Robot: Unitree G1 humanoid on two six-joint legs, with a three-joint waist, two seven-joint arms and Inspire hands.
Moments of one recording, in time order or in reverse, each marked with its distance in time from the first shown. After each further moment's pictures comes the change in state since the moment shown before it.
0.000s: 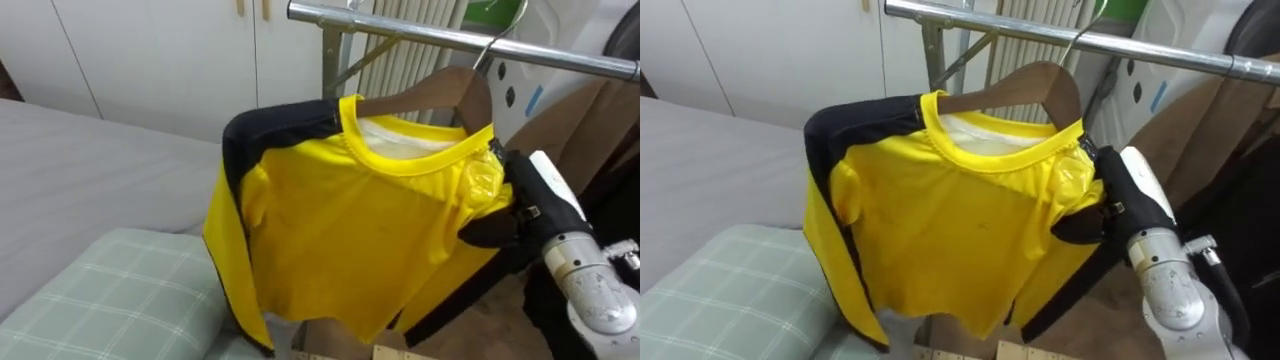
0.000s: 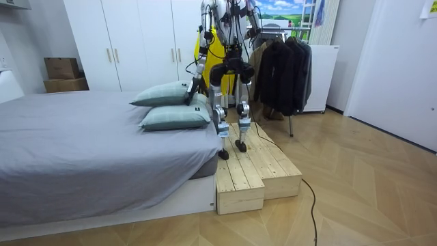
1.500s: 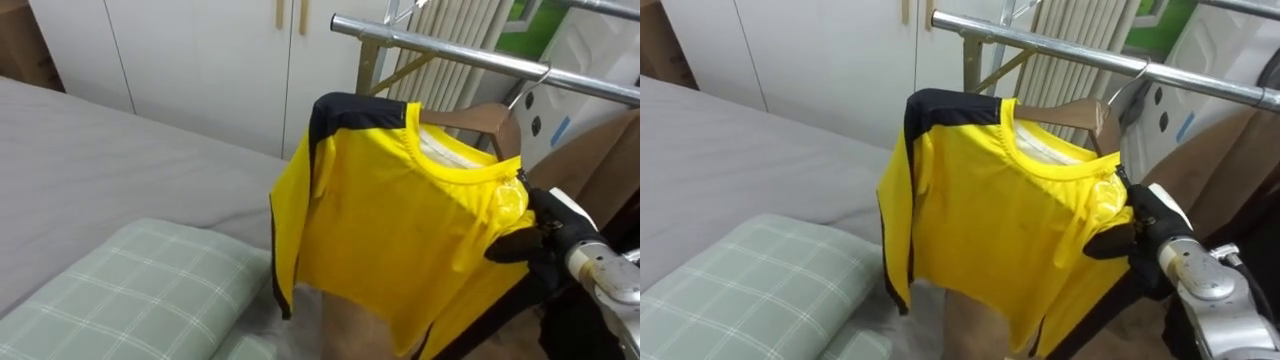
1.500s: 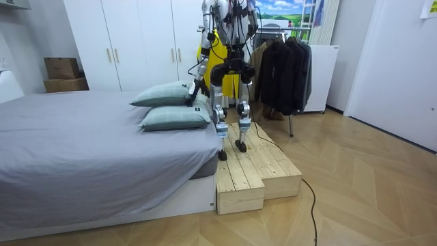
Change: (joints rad) left arm -0.002 0.003 0.106 0.024 0.003 -0.078 -0.043; right arm -0.217 -0.102 0.020 0.507 0.139 -0.024 0.143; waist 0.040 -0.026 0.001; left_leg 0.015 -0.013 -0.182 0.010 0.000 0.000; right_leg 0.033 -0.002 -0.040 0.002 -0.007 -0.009
